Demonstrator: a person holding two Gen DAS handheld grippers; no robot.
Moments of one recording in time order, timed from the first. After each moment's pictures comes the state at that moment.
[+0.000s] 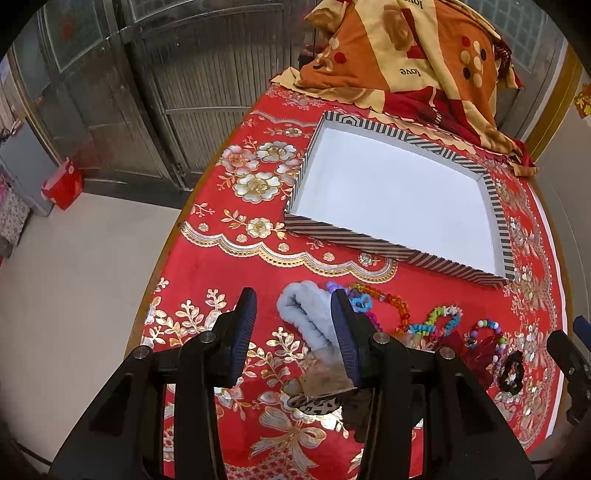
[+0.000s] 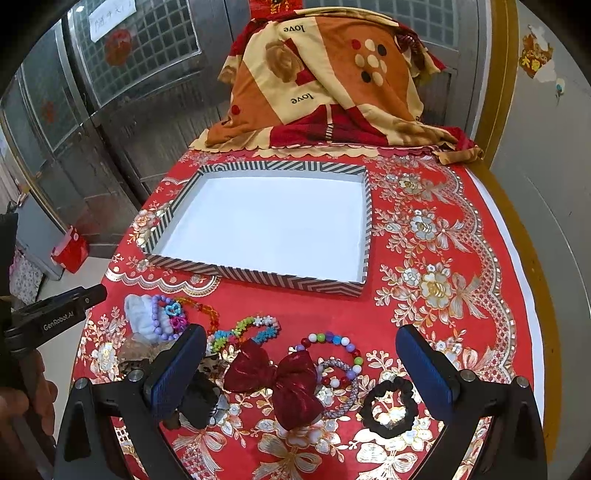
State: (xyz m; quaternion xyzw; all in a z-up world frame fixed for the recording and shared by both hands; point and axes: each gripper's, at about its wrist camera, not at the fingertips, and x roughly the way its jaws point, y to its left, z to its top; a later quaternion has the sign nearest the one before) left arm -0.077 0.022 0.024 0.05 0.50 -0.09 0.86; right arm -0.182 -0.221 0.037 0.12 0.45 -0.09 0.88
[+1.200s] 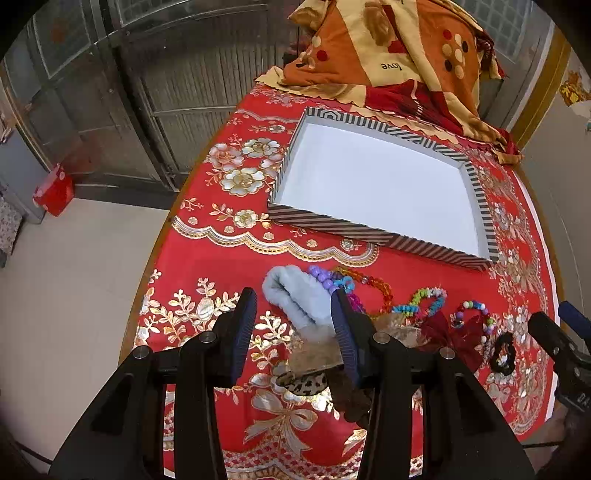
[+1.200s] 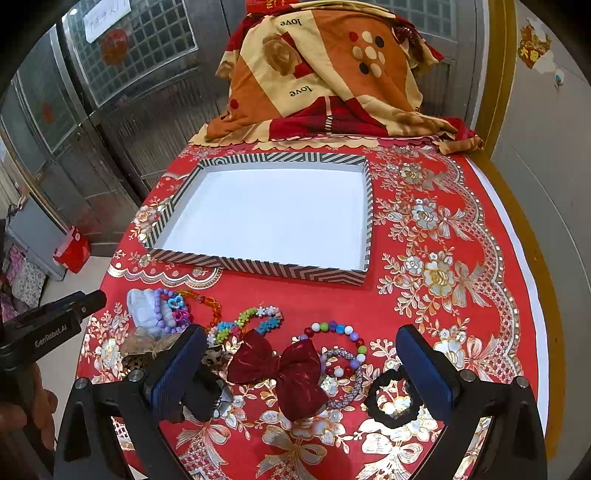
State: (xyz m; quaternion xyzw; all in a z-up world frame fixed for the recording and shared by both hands) left arm -0.096 0.017 0.031 0.05 0.51 -0.12 0.85; right arm -0.186 -0.219 0.036 0.13 0.46 -0.09 0.87
